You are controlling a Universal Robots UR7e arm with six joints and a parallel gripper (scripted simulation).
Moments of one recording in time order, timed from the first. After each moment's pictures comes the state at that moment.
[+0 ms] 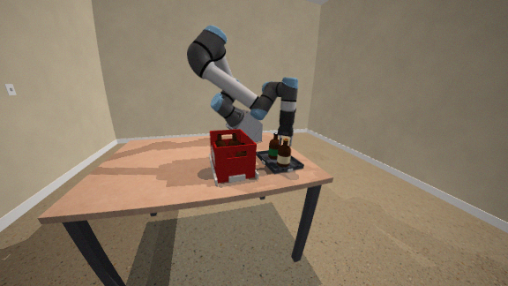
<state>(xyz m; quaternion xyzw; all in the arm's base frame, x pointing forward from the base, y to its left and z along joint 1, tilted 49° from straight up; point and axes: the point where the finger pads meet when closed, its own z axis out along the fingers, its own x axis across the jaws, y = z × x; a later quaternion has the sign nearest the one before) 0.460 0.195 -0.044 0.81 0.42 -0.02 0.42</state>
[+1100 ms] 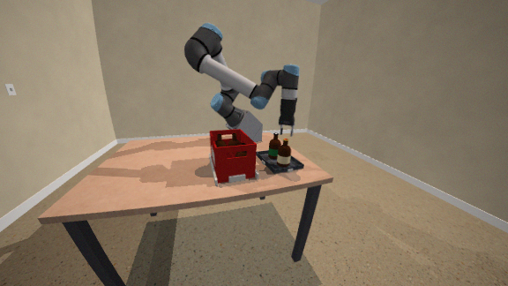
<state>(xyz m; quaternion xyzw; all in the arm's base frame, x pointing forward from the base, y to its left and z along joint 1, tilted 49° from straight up) 0.443 0.234 -0.008 0.81 0.42 -0.02 0.42</state>
